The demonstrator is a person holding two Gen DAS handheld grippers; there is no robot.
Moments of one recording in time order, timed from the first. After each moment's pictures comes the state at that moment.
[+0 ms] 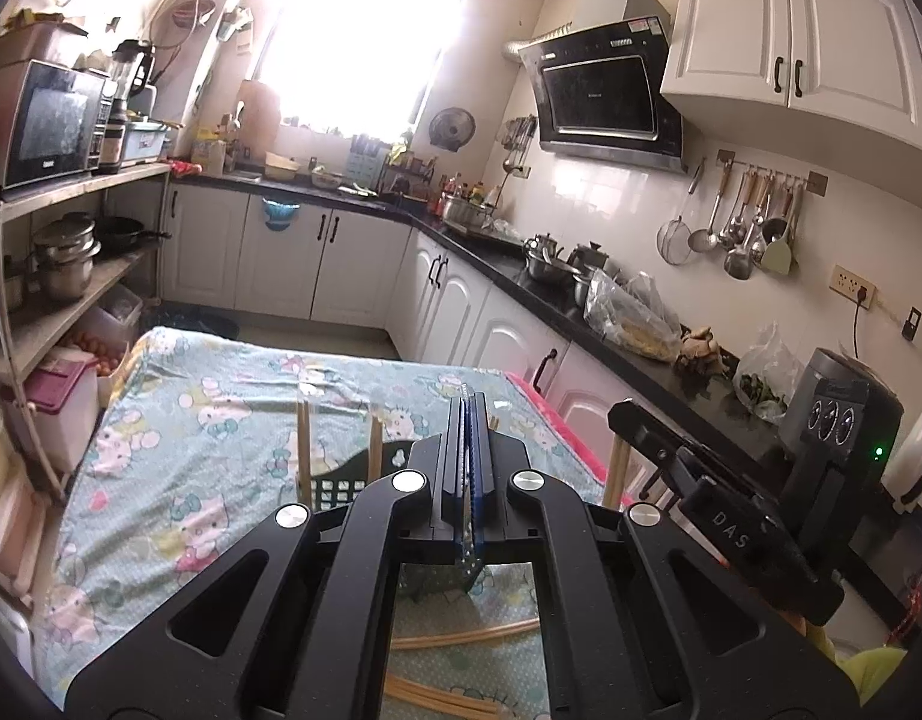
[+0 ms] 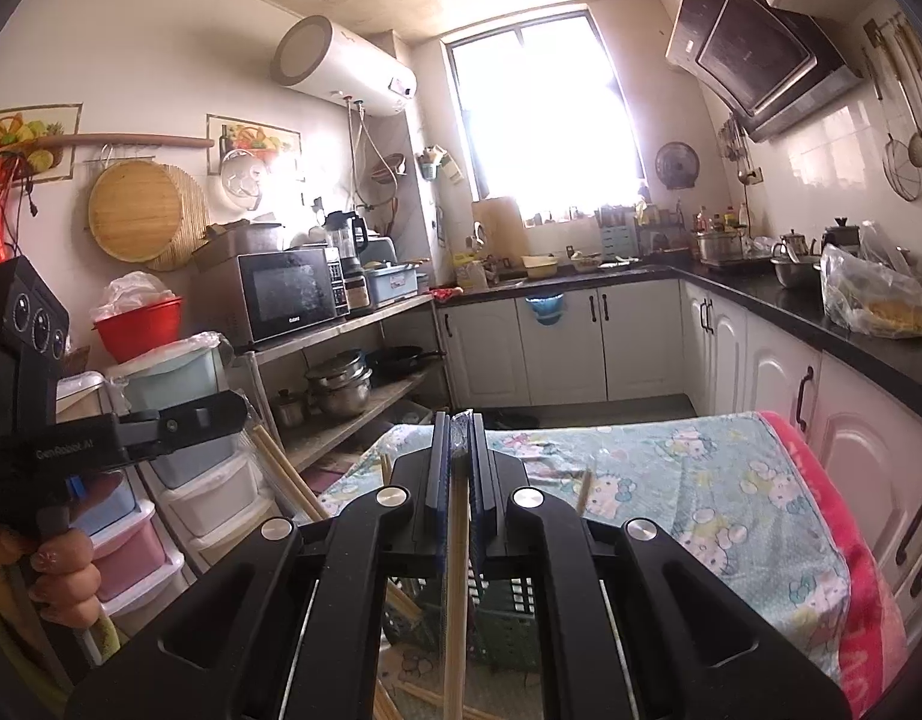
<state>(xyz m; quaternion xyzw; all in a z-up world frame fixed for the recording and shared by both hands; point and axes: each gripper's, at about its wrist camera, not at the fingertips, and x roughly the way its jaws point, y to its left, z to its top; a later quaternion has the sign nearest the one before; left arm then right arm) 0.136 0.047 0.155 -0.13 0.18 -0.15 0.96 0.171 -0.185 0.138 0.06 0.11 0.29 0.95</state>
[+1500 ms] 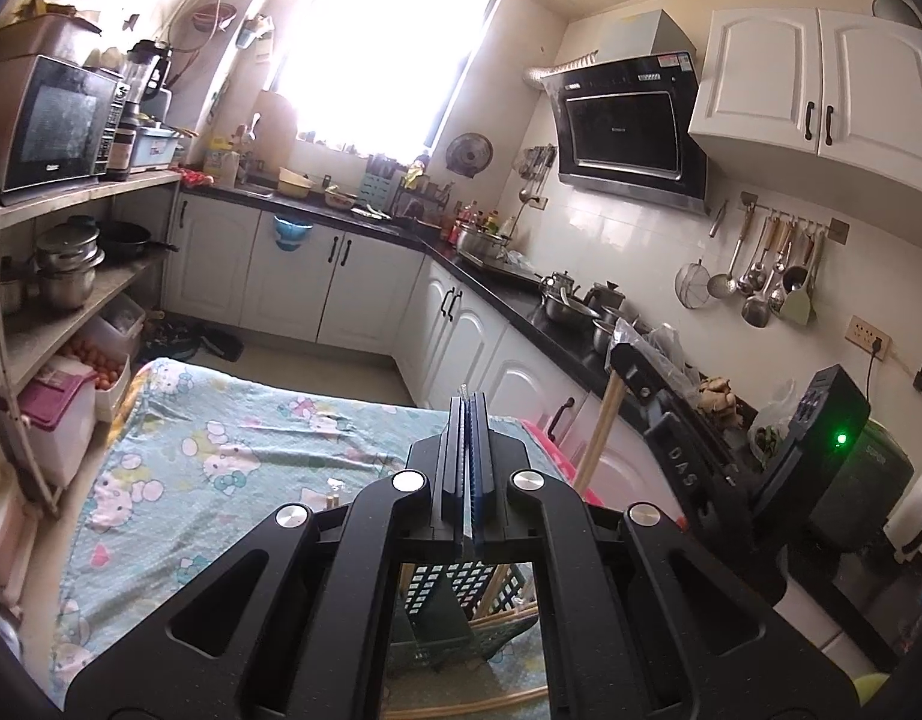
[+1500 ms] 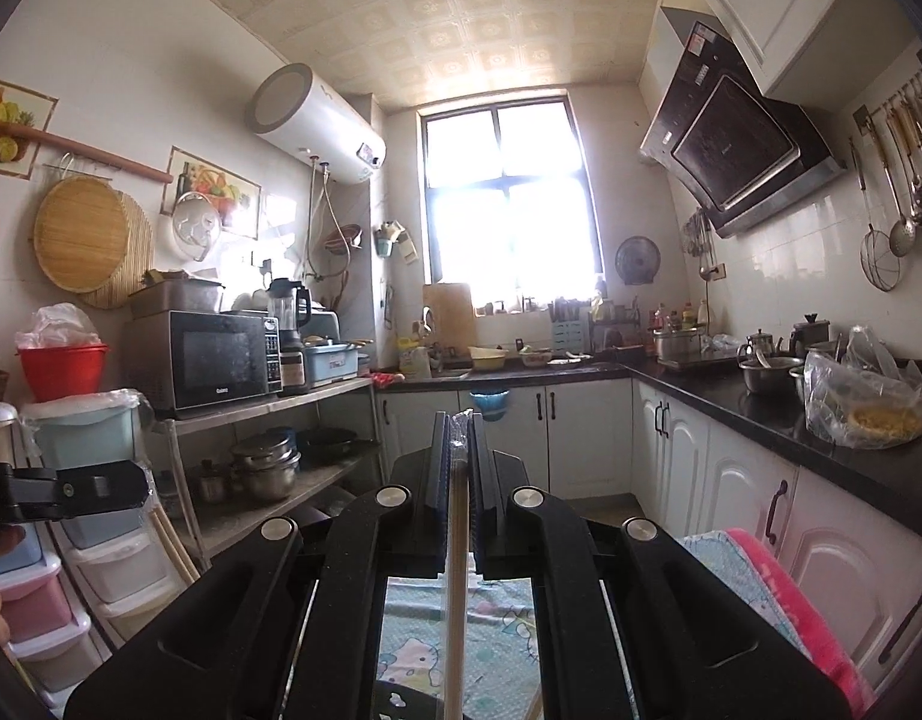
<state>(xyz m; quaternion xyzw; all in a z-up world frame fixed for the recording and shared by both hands) 0.194 0.075 0.178 -0.15 0.16 -0.14 0.96 0.260 -0.155 0.167 0.04 0.00 0.21 0.98</state>
